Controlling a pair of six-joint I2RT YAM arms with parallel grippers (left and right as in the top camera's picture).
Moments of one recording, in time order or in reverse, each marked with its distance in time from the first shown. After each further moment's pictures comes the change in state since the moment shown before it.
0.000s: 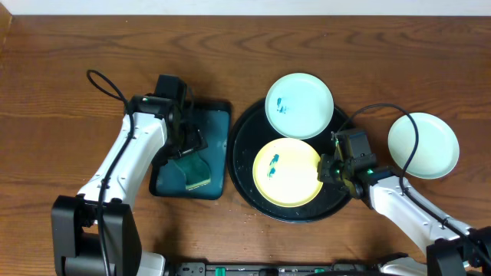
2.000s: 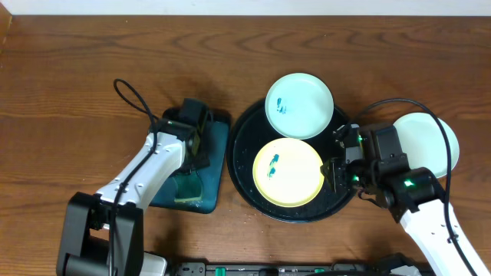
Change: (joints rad) left arm -0.130 -0.024 -0.230 0.228 -0.186 -0.030; right arm -0.002 -0.328 0.243 -0.549 -0.143 -0.262
